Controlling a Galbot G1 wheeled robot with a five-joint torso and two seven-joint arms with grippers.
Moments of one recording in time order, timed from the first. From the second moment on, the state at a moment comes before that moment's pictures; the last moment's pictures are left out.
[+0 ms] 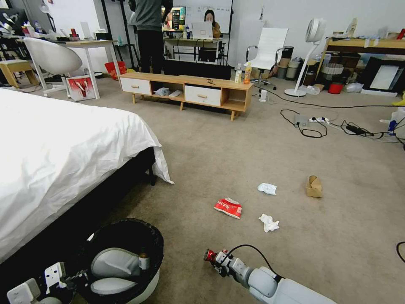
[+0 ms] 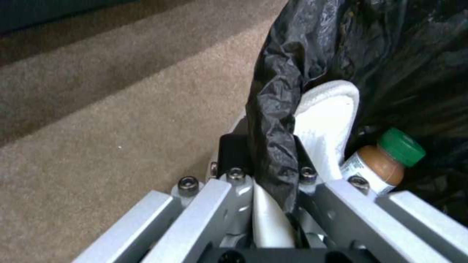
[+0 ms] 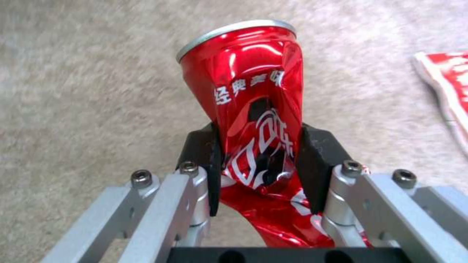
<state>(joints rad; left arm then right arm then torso) 1.65 -1.38 -0.96 -2.19 -0.84 0.74 -0.28 -0.67 1.02 -0.61 1.21 0.38 -0.07 -0.02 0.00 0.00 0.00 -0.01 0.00</state>
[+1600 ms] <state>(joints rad) 1.65 -1.31 -0.96 -2.31 -0.98 0.74 -0.34 -0.16 1.18 -0.71 2.02 1.16 -0.28 0.27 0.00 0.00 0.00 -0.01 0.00</state>
